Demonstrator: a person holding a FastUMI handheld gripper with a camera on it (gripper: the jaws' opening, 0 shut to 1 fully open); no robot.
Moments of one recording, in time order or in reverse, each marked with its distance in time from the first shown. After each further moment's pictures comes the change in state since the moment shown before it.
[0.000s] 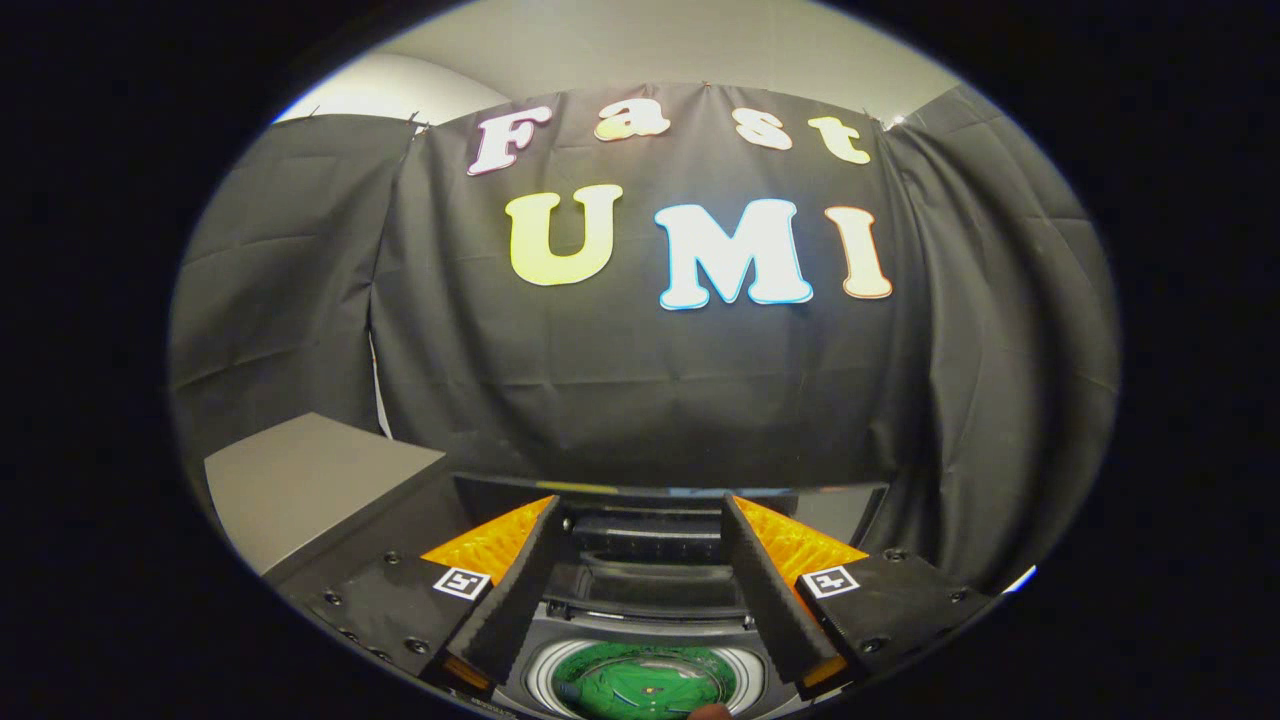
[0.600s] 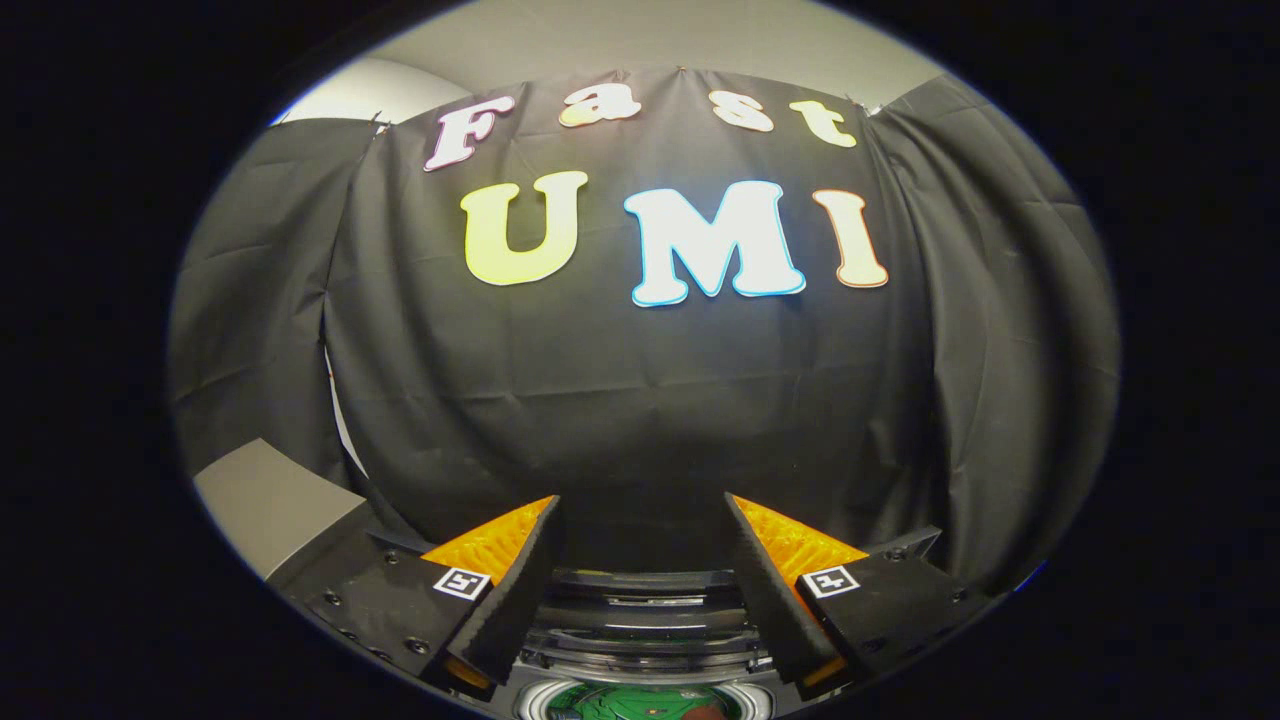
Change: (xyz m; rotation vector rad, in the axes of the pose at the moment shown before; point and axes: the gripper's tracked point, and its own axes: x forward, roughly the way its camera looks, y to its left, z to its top) arm 0.086 -0.022 0.001 0.019 0.014 -0.059
